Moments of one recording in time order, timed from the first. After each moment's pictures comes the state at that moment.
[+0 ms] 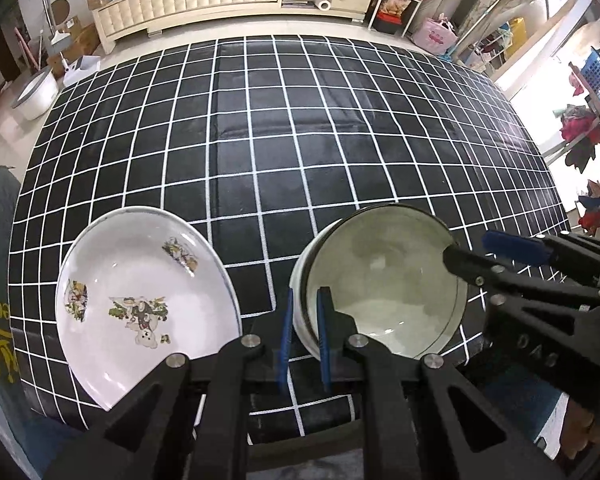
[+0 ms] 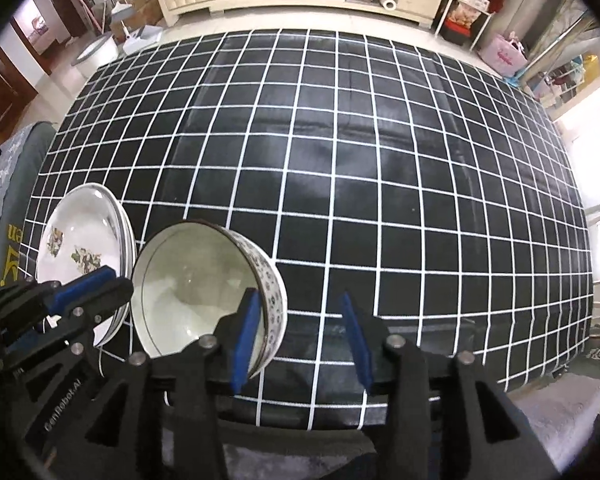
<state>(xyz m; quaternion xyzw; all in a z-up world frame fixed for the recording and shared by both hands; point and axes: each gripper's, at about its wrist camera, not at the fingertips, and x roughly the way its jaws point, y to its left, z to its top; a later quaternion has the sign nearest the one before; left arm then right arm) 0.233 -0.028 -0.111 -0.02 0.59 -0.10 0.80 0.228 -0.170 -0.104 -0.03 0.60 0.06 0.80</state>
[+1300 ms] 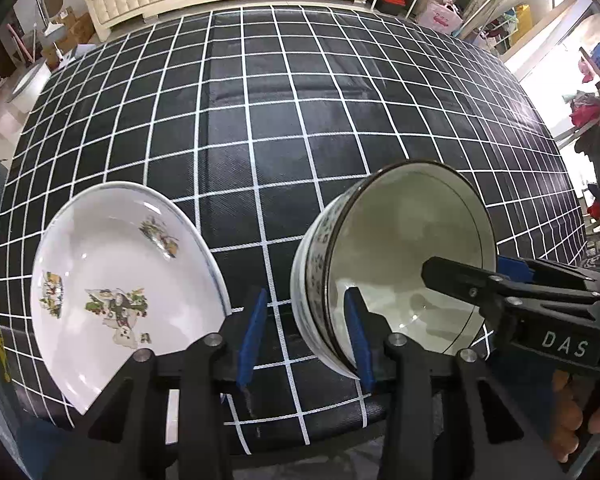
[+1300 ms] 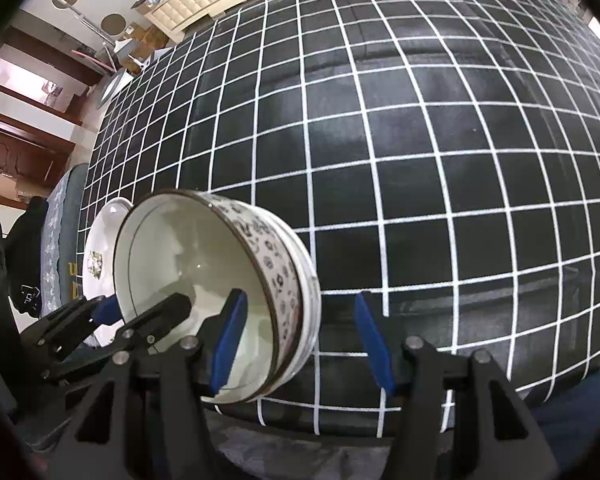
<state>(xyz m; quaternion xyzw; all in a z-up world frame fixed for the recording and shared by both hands) 0.239 -0.030 -0.161 -0.02 0.62 -0.10 0.78 0.225 -0.195 -0.158 0.15 0.63 0.12 0.75</state>
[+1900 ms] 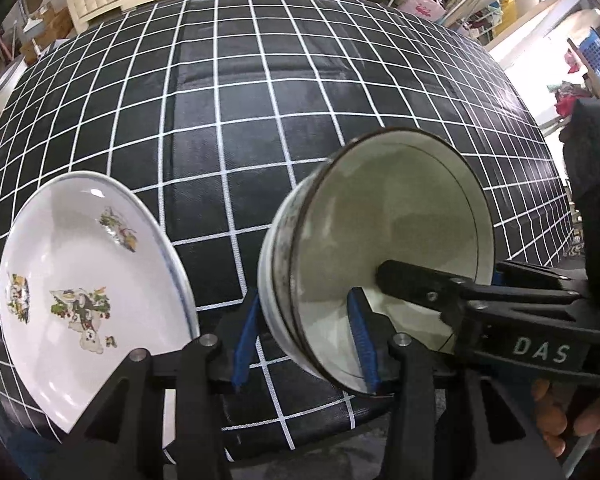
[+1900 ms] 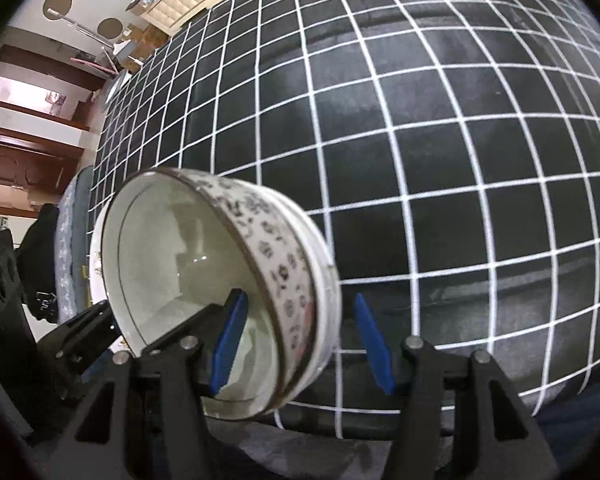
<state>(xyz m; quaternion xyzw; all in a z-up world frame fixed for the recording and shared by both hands) 0.241 -0.051 -0.191 -0.02 0.63 -0.14 0.76 0.224 -0.192 -0.178 0.20 0.65 0.13 0.72</state>
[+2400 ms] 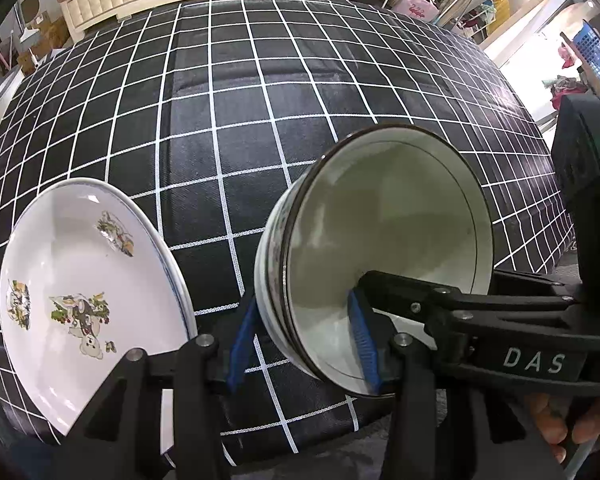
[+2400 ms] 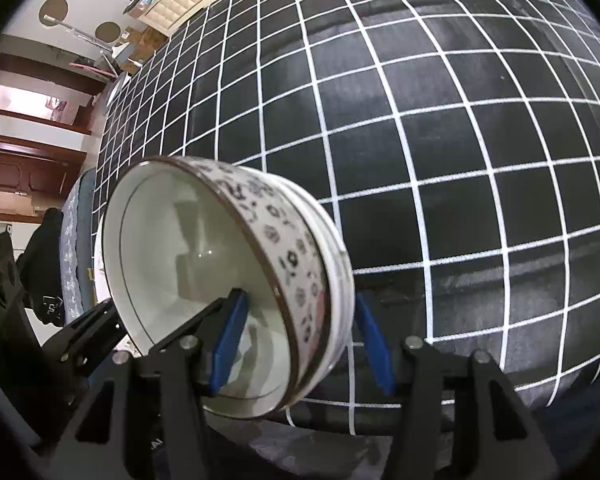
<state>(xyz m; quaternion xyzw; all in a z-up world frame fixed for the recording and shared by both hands) 0.243 -0.065 -0.198 -0.01 0.62 -0.15 0.77 0.218 -0.193 -0.179 0.20 0.65 0.13 0.72</state>
